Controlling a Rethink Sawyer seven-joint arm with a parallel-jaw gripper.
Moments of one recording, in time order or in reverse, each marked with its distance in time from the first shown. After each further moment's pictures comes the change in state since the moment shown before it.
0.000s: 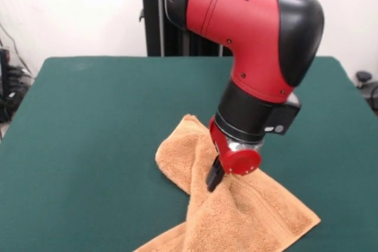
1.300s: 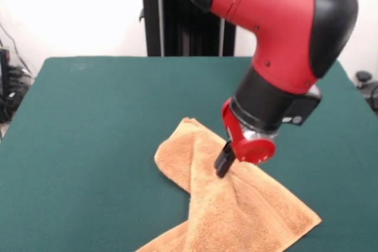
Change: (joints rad) arm 0.060 0.033 -0.133 -0.080 0.038 0.183 0.048
